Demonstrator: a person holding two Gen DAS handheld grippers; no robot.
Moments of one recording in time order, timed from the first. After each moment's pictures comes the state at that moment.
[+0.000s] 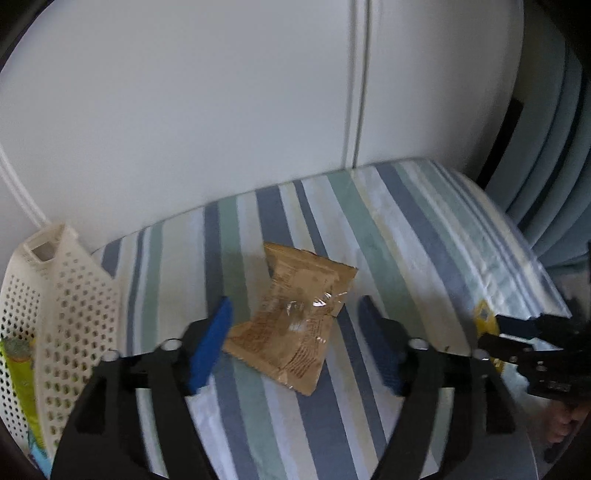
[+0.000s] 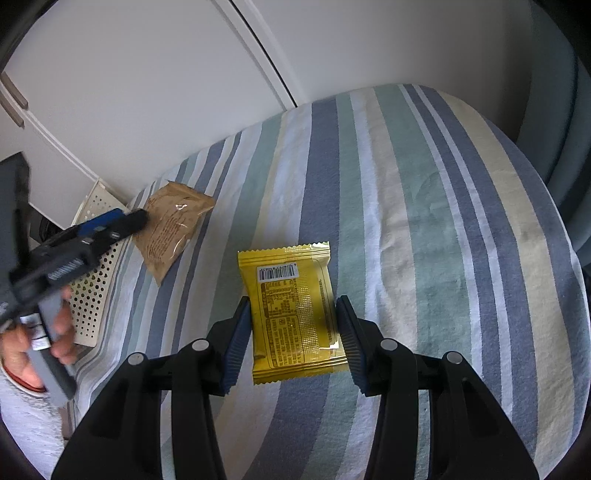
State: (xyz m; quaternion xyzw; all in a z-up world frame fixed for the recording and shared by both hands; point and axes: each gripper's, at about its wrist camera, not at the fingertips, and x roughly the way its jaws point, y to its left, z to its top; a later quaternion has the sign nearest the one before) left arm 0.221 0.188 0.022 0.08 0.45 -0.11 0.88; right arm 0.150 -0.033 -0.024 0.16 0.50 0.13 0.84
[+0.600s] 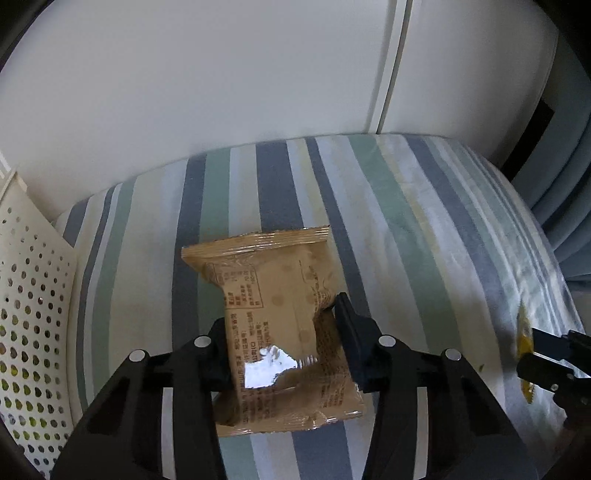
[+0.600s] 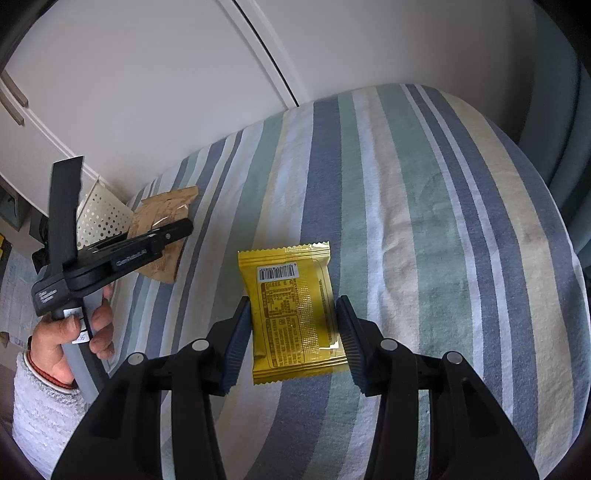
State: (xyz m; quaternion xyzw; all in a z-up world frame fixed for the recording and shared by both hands) left arm 0.247 0.192 -0.026 0.03 0.49 -0.09 0.87; right arm 0.155 -0.027 -0.025 0.16 0.50 0.13 0.84
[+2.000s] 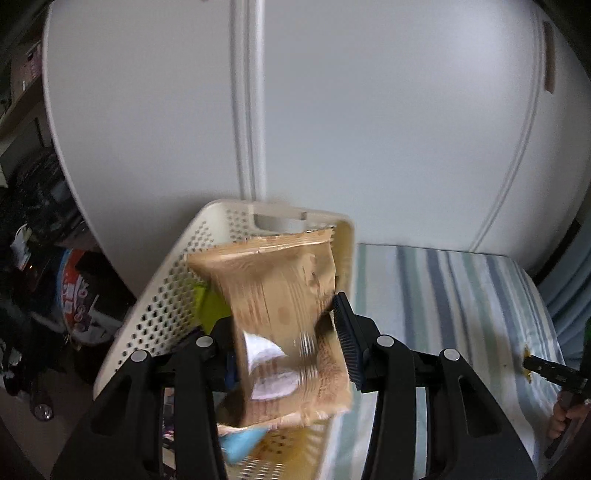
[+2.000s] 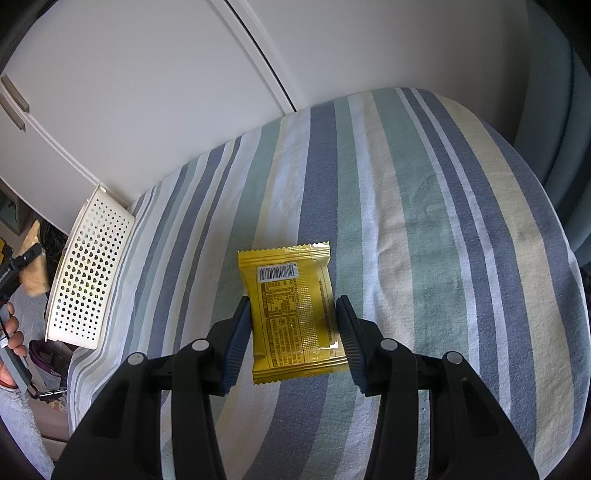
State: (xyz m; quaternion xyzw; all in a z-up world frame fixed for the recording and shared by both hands) left arm 0.146 0.403 0.113 -0.04 0.37 0.07 0.92; right arm 0.149 -0.039 -0.022 0.16 0.50 0.13 0.84
